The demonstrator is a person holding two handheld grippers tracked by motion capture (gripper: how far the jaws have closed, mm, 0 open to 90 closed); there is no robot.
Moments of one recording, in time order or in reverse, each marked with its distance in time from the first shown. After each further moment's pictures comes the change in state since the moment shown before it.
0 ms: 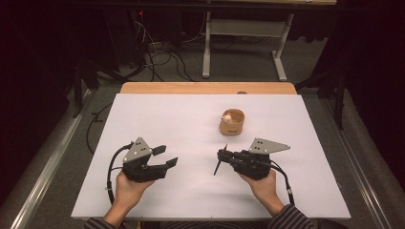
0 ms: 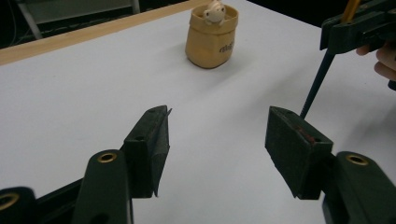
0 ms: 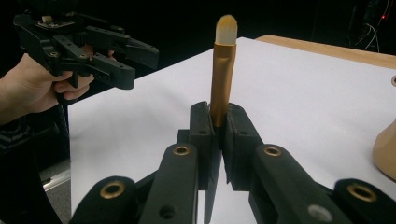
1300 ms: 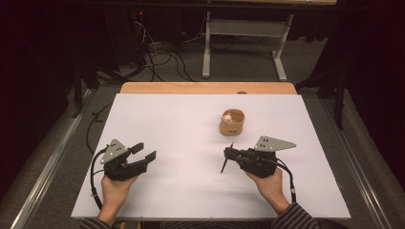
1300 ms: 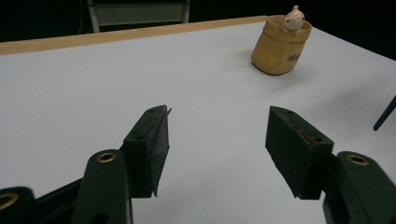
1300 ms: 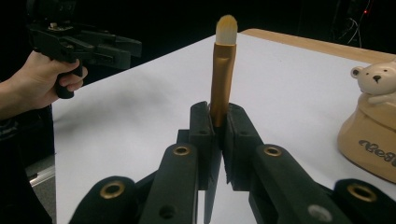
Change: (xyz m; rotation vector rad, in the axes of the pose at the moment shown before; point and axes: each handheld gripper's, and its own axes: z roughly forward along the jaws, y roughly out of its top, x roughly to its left) left arm 0.041 -0.036 -0.014 -0.089 0.153 -0.123; right arm -0.011 0.002 -0.013 0.033 -0.048 -0.008
